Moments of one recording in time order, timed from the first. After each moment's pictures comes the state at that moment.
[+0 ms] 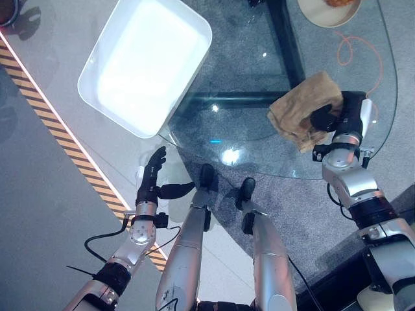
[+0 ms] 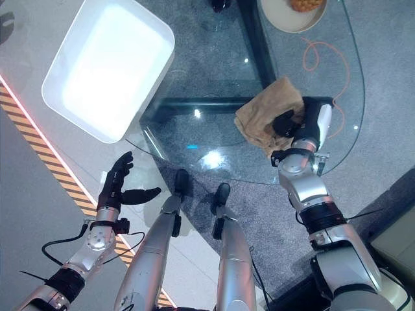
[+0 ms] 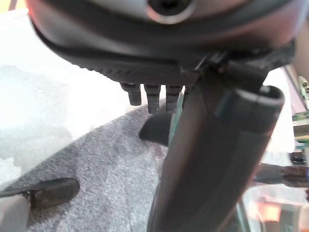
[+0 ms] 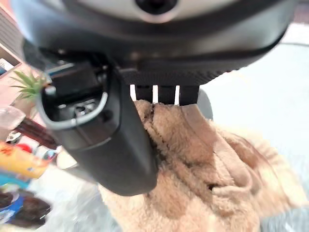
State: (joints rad) left arm -0.22 0.50 -0.46 0.45 -0.32 -0.38 0.45; right arm -0.65 -0.66 0.31 0.34 0.40 0.18 -0.60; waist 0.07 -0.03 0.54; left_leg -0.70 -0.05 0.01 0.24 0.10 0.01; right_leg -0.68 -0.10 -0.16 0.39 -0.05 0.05
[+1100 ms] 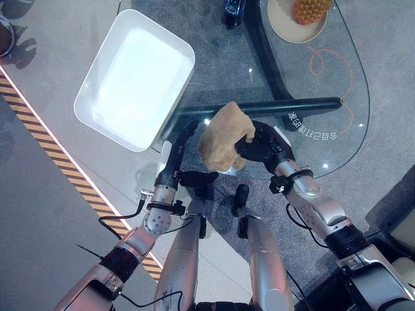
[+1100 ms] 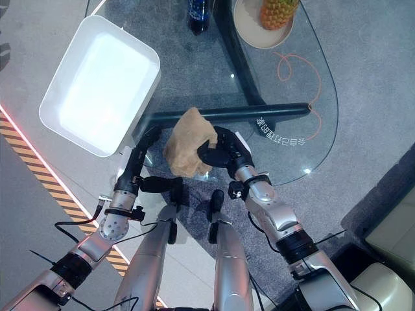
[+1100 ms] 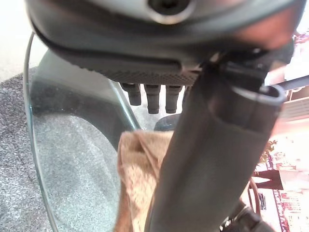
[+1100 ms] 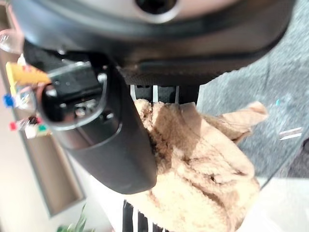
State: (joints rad) left arm -0.37 0.50 -0.55 0.36 -0.06 -0.43 0.49; right arm -0.53 -0.51 0.42 0.16 0.64 0.05 -0.06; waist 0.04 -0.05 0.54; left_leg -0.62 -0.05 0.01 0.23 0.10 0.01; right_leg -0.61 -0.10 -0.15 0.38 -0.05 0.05
